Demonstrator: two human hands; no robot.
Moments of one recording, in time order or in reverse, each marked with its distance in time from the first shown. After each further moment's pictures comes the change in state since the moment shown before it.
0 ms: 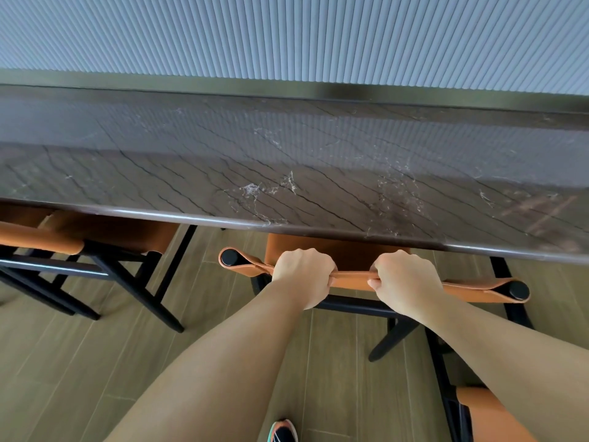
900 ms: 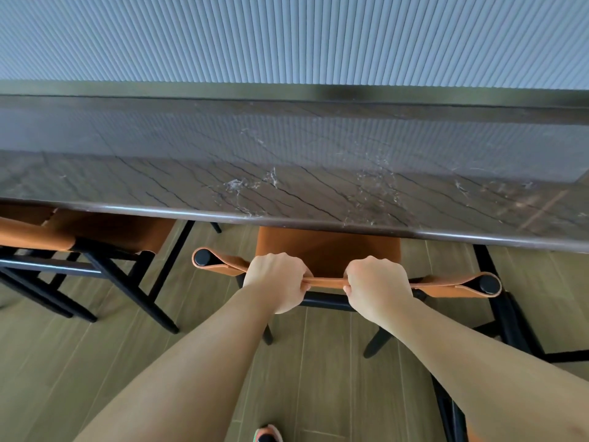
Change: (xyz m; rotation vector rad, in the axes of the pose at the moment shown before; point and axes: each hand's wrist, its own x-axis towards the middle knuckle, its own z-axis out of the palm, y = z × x) left_hand -0.023 0.017 0.016 0.059 -0.005 -0.095; right_hand -0.034 -0.005 0.005 -0.052 -0.028 -0.048
